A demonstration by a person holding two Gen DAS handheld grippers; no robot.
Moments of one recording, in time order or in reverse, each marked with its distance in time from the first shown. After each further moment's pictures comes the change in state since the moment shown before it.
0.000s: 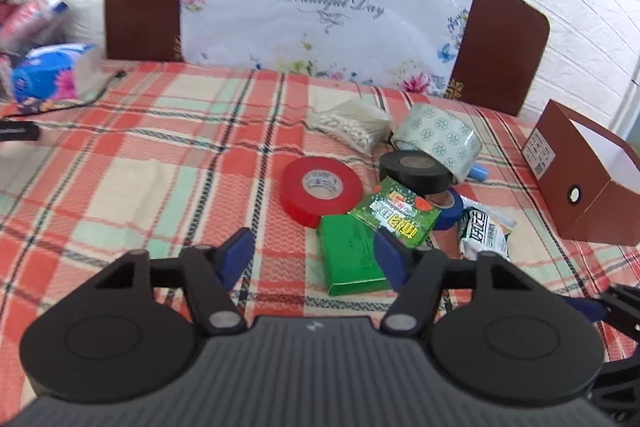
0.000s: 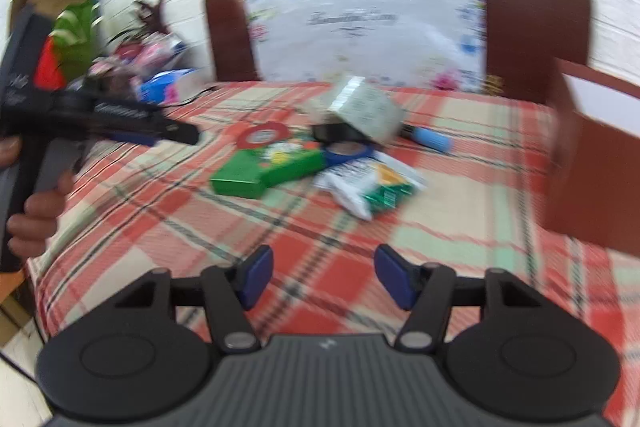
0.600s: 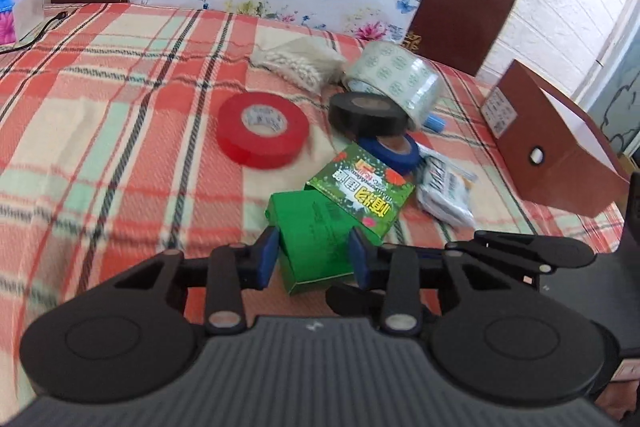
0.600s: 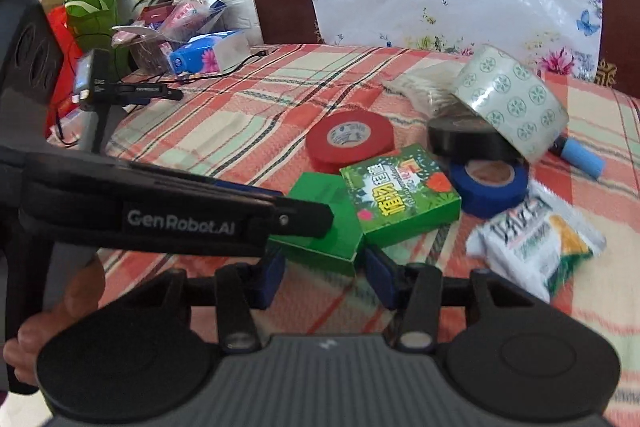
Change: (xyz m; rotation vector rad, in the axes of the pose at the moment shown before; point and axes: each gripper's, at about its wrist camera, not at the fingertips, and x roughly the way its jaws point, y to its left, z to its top) left arm 0.006 -0.005 -0.023 -0.017 0.140 -0.177; right arm 0.067 0.036 0.035 0.054 0.132 0.136
